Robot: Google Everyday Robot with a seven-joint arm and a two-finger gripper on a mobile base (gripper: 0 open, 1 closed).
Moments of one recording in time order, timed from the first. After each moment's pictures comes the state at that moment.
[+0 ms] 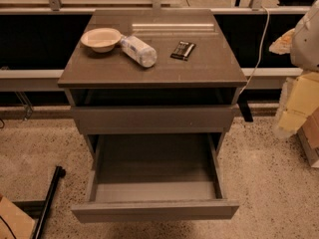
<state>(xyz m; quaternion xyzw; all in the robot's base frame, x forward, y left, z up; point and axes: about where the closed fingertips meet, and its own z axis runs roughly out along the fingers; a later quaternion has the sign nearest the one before) 0.438 -0.217 0.976 -0.60 0.78 -0.03 0.16</state>
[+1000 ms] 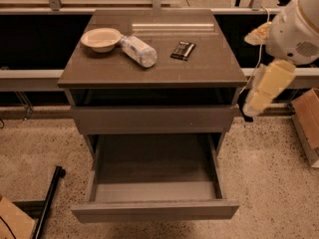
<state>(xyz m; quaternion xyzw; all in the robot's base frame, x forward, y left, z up) 0.495 -0.188 0.966 -0.61 0.75 0.02 0.24</state>
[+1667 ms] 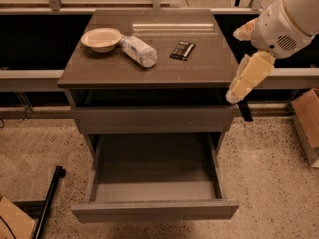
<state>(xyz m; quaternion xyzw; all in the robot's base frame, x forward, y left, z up) 0.538 -0.170 0.960 -0.59 0.75 0.07 0.28</state>
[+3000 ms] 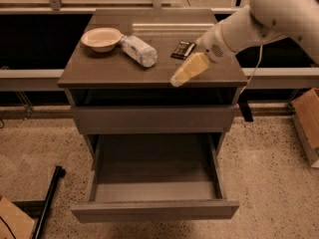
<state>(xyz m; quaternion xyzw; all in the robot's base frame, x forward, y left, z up) 0.660 -0.089 0.894 -0.49 0.78 0.15 0.36</state>
